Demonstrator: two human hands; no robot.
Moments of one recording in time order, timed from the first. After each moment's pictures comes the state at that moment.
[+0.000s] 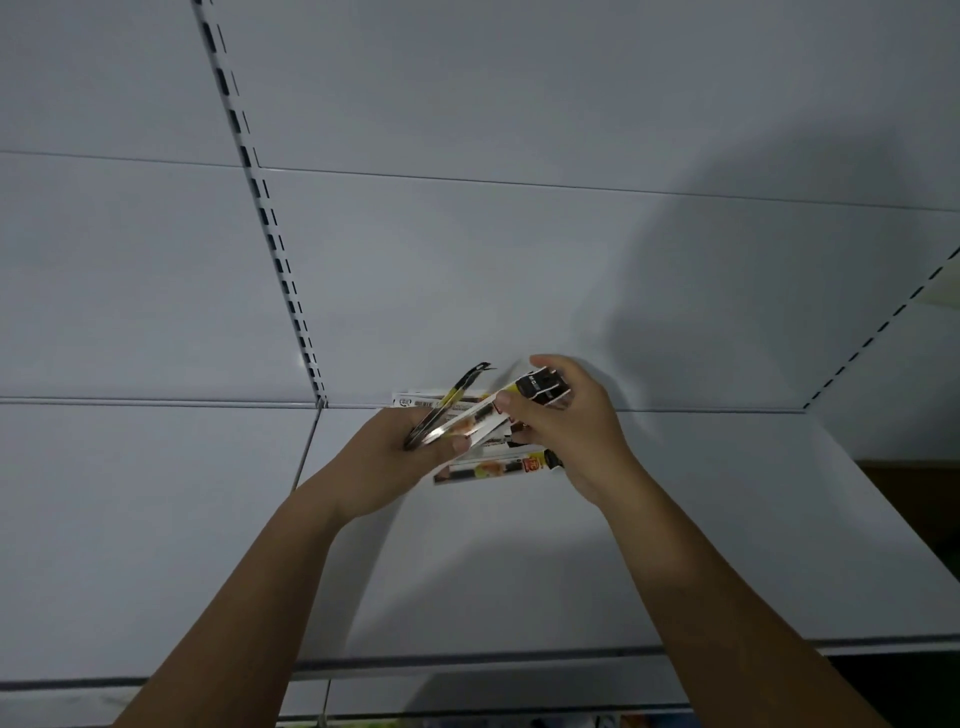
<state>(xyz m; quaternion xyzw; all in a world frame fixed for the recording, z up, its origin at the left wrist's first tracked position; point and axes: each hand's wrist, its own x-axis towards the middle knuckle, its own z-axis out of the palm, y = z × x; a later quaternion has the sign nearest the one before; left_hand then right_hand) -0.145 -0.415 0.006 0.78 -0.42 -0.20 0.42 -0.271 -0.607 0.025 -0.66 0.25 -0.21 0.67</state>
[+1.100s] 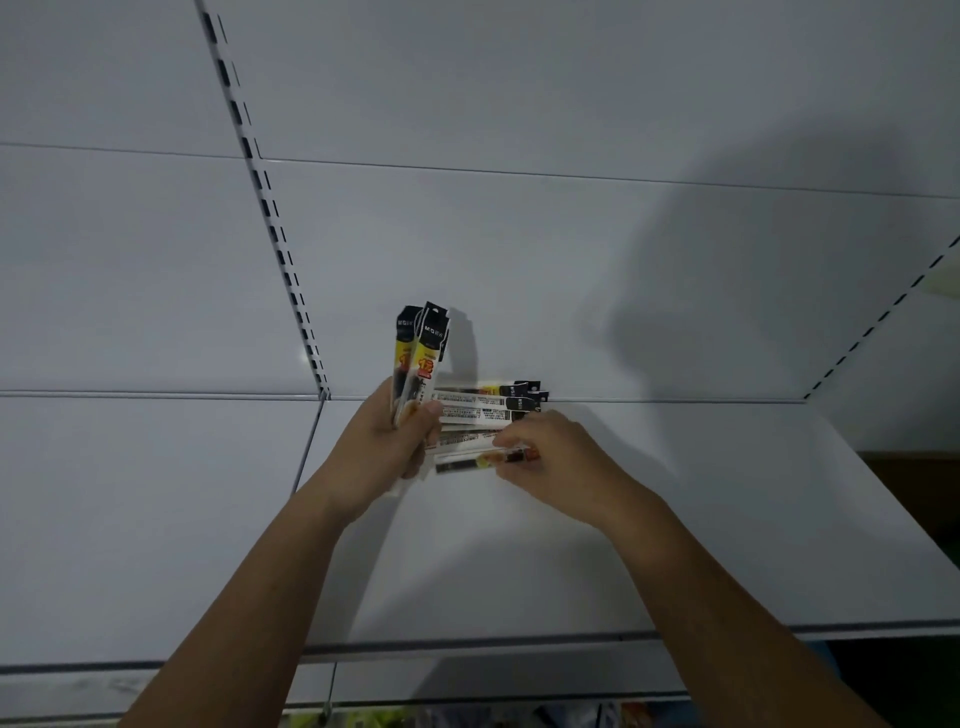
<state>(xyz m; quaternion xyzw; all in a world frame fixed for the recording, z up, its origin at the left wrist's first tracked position) -0.157 -0.411 0.005 0.69 -0.30 -0.25 0.61 -0.287 -0.614 -0.018 -0.95 0.12 -0.06 0.28</state>
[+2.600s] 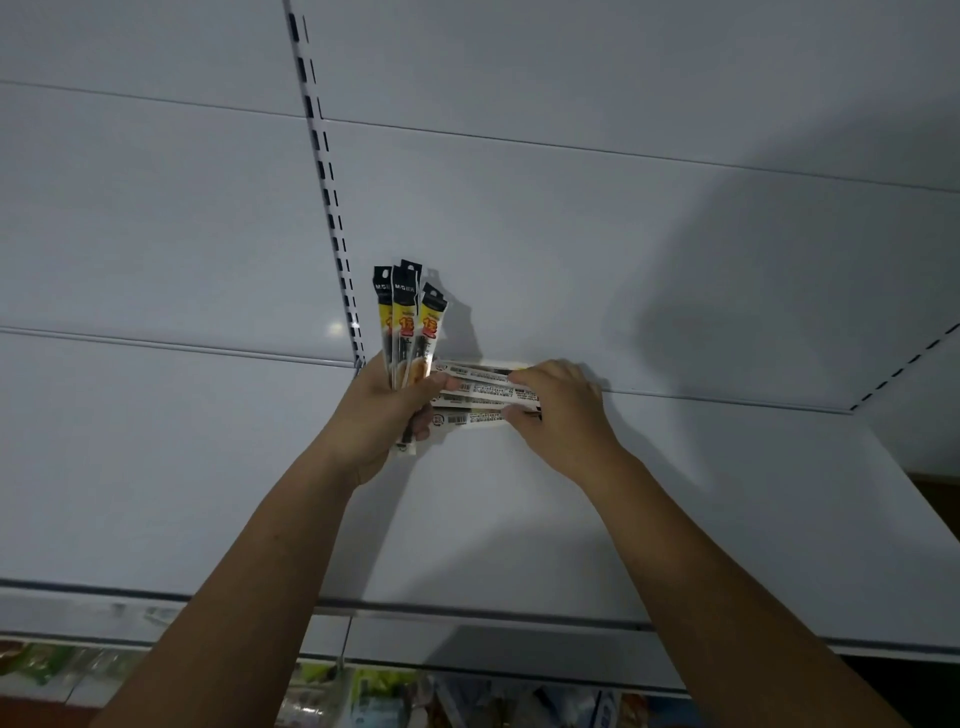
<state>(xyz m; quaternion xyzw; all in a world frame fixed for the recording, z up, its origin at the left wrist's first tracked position) -0.140 -0.393 0.001 0.65 -0.21 -0.26 0.68 -0.241 -0.604 -0.027 -0.96 0.16 -0.14 0.19</state>
